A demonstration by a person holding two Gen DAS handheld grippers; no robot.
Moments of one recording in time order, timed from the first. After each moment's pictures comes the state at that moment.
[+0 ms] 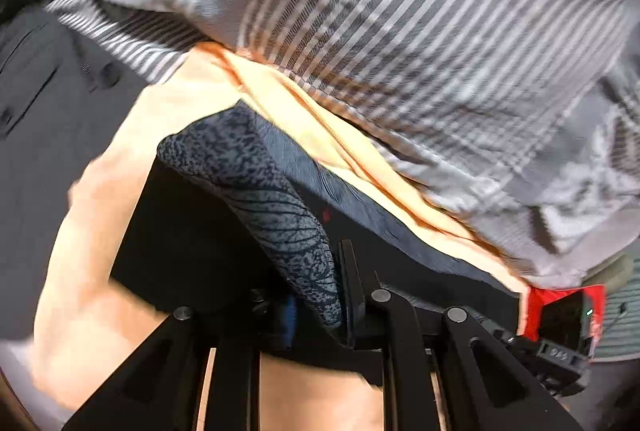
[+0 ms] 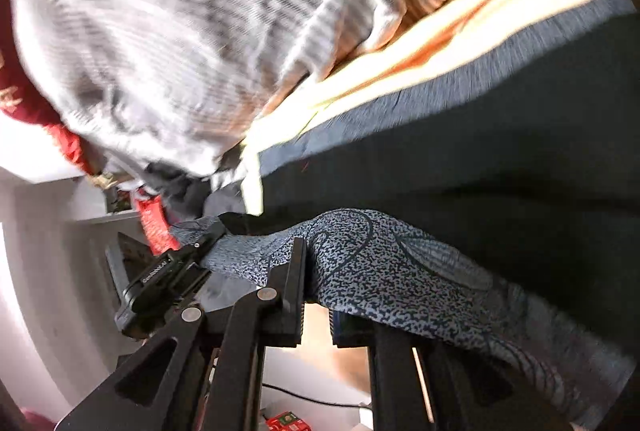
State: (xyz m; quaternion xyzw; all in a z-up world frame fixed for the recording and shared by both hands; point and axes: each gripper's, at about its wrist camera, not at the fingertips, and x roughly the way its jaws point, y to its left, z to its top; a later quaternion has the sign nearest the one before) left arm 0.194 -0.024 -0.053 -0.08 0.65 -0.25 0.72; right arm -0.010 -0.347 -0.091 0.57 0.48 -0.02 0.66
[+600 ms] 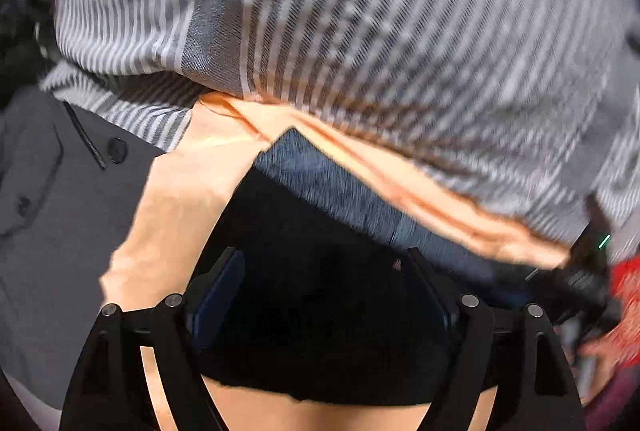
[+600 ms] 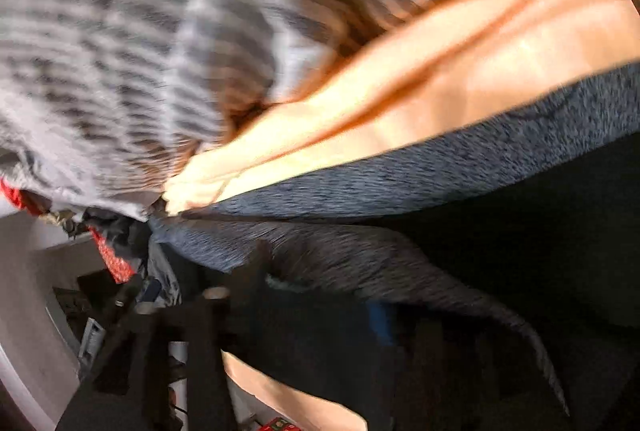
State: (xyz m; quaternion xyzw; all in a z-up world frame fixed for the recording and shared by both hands) left arm 0.210 -0.044 -0.055 0.05 0.61 -0.24 0.75; right arm 0.046 -0.381 -0.153 0.55 0.52 -0.06 0.65
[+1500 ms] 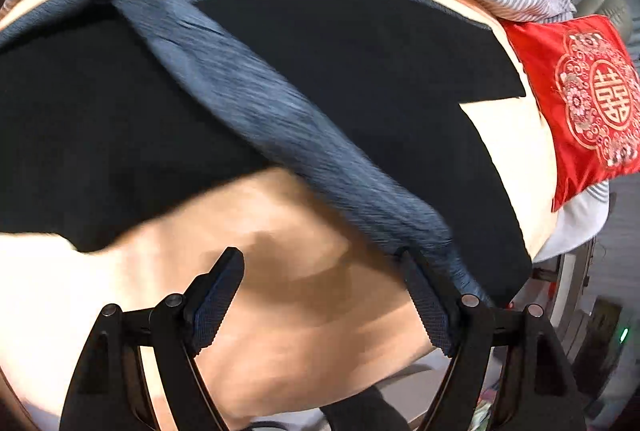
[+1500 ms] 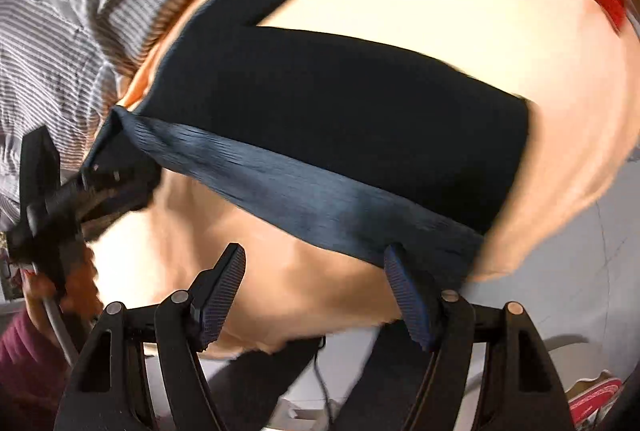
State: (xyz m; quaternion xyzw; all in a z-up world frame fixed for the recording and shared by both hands) left arm -0.119 -0.245 -0.105 0.17 0.69 -0.42 0.56; right arm -0.414 -0.339 -0.077 0.49 0.50 -0.30 0.64
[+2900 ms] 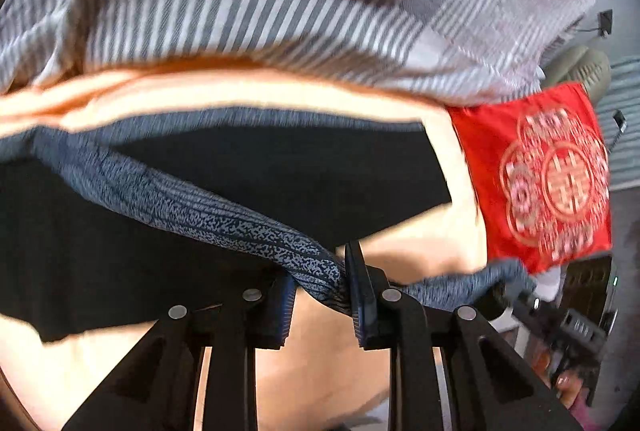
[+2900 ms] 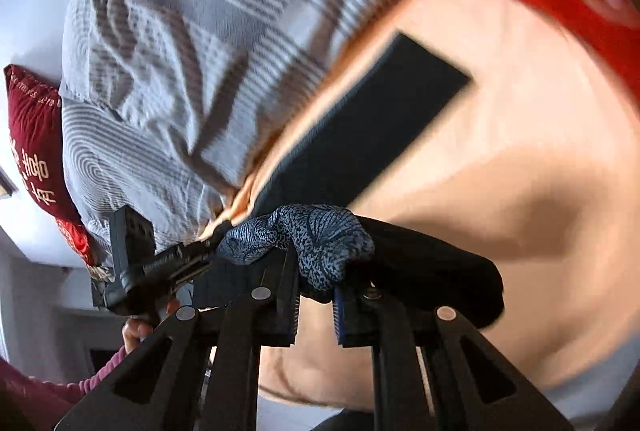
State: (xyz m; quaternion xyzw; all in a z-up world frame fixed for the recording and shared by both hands) left arm -0.103 -0.402 -0.038 0.09 0.66 -0.45 0.60; right arm -0.378 -0.567 -0.018 0.56 0.35 -0.17 0.73
